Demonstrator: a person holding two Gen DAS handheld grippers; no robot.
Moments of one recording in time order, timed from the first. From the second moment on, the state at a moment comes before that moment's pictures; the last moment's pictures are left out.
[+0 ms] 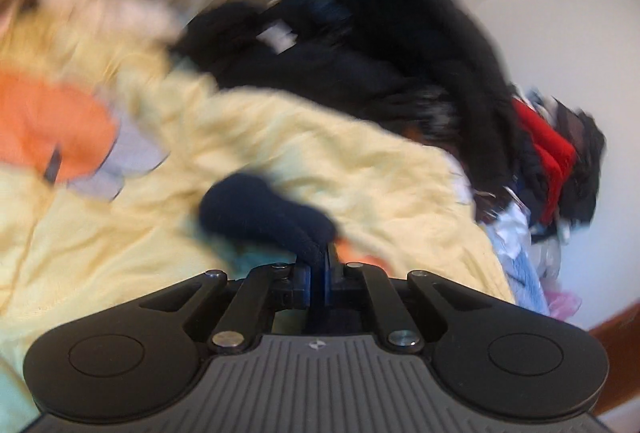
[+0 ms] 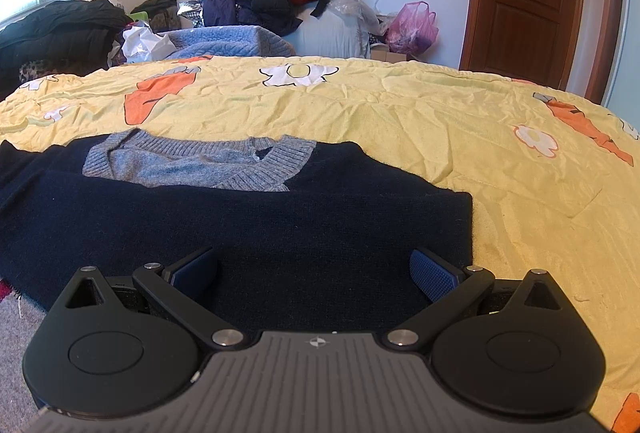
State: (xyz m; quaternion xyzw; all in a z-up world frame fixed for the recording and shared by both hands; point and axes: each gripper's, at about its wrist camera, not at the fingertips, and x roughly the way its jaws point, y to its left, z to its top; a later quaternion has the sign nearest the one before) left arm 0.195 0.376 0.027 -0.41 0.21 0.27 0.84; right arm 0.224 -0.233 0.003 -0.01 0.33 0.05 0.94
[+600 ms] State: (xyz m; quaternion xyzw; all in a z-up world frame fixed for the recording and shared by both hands) left arm 0.157 -0.050 0.019 0.14 0.27 -0.14 0.94; right arm 0.224 -0.235 0.003 0.01 0.33 0.06 0.94
